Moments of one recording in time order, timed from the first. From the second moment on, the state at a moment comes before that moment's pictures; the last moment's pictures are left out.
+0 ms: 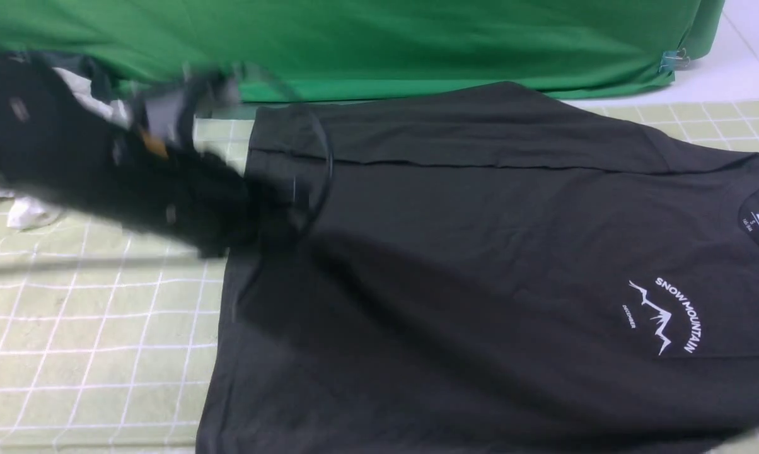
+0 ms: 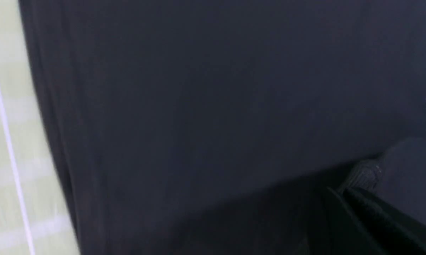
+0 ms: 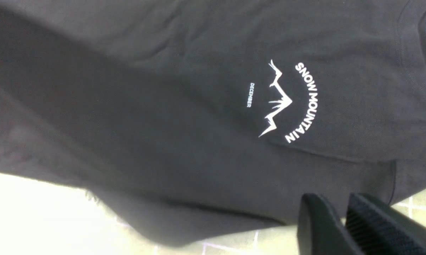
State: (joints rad) right arm 0.06 0.83 -0.86 0.27 1.00 -0.22; left arm -0.30 1.37 -1.09 -0.37 0.76 -0.05
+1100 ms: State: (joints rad) right arm 0.06 0.83 -0.86 0.27 0.99 -0.24; left arm -0.14 1.98 -1.52 -0.27 0.65 -0.20
